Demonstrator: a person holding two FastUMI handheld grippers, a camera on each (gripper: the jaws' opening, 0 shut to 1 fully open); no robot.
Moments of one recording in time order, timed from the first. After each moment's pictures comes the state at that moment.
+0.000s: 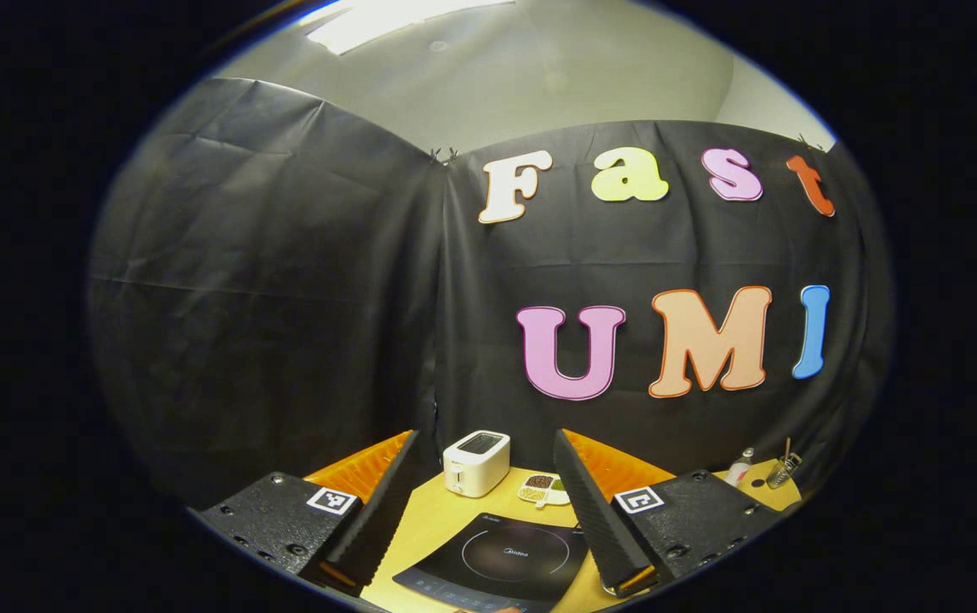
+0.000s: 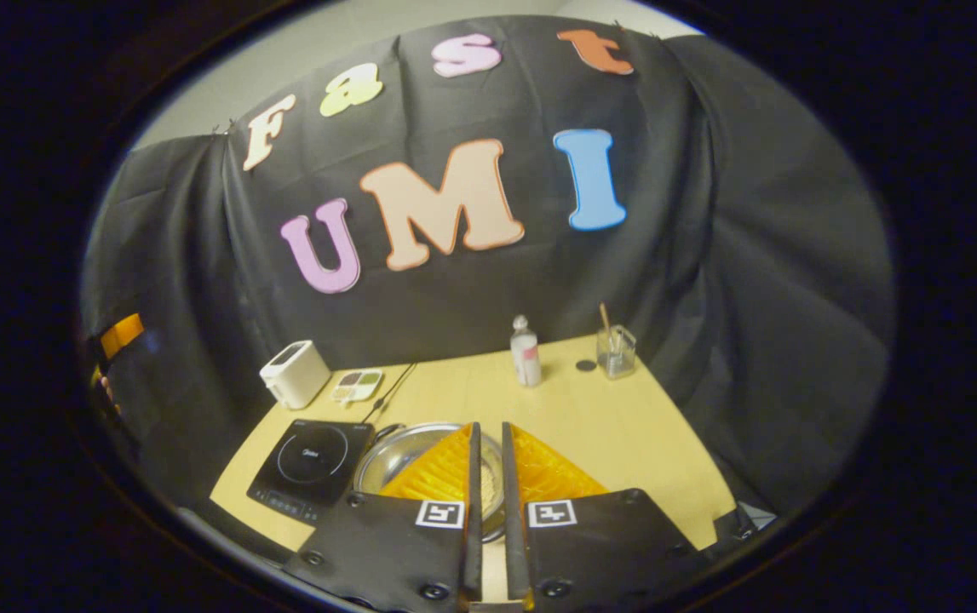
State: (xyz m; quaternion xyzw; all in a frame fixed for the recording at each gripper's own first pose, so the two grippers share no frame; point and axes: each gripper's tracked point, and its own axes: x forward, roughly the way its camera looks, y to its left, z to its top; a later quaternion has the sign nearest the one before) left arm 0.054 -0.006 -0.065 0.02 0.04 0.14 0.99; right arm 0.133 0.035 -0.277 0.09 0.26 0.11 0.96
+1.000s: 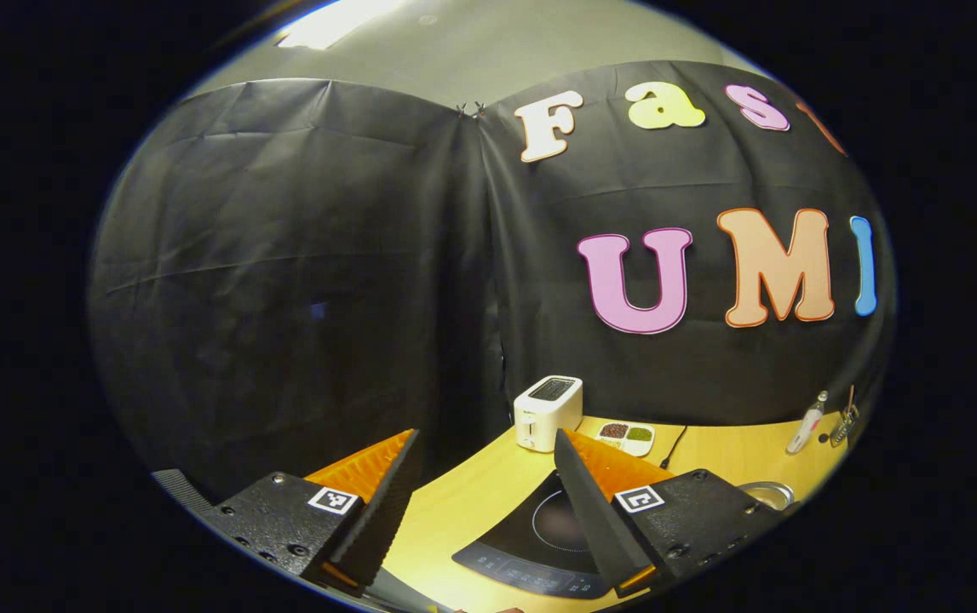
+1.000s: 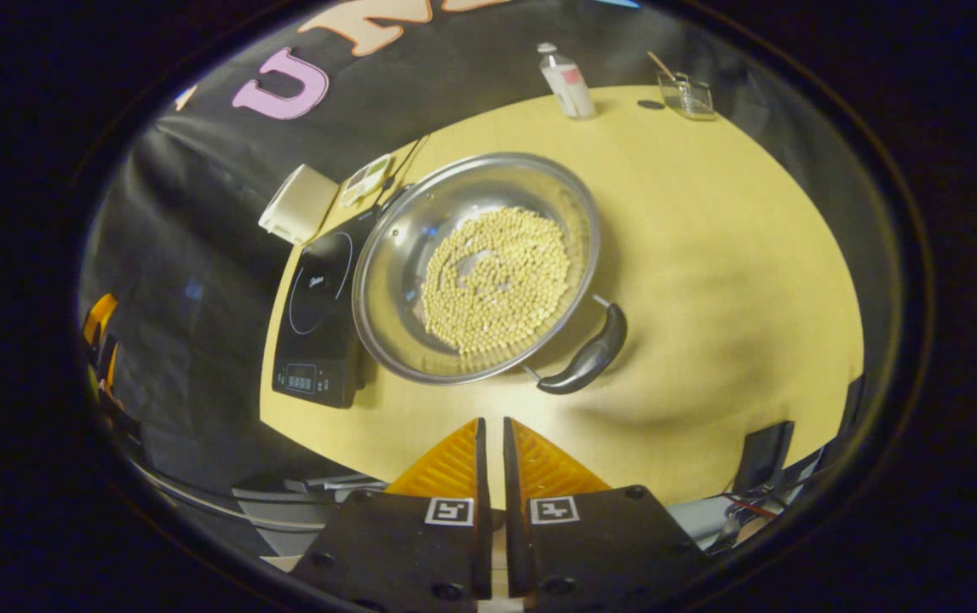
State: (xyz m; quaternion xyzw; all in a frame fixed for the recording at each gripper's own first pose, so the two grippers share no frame) left arm 0.036 0.053 -0.134 0.06 0.13 0.25 0.96; right arm 0.040 0.116 -0.496 0.12 0.61 0.19 0.77
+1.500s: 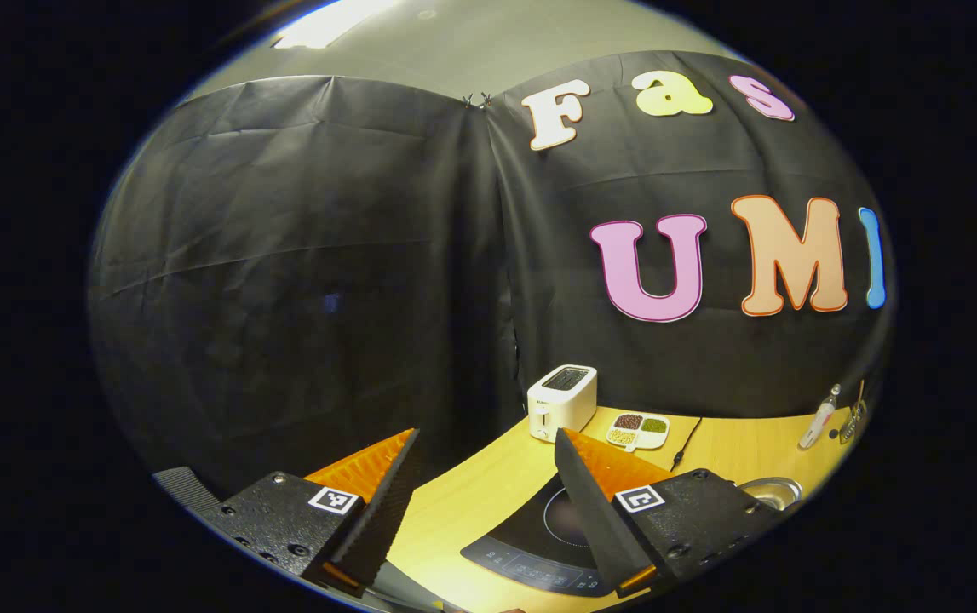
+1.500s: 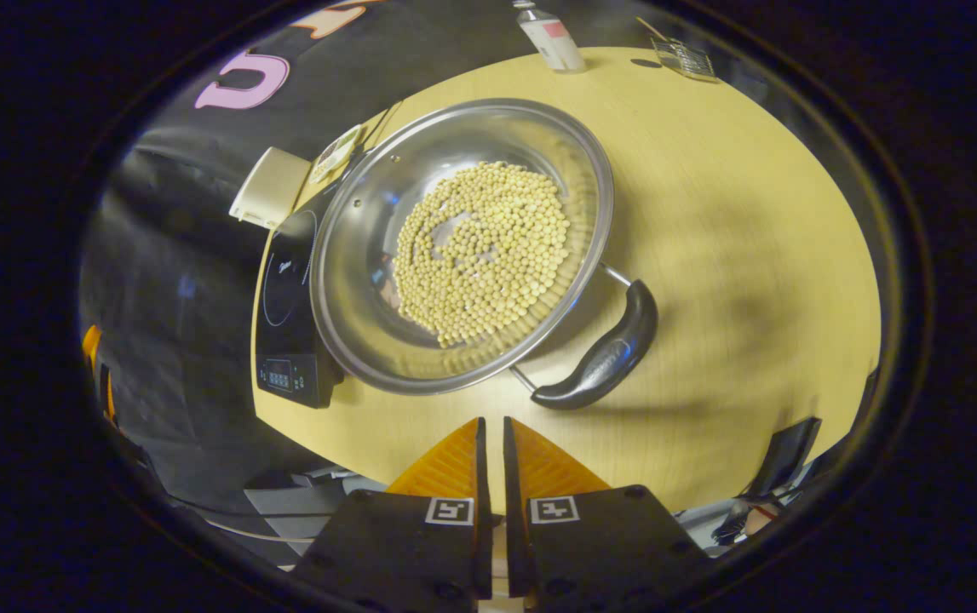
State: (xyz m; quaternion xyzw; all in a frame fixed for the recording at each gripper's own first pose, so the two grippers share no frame) left arm 0.036 0.059 -0.145 0.07 0.15 0.27 0.95; right arm 0.051 0.117 -0.537 0.11 0.65 0.16 0.73
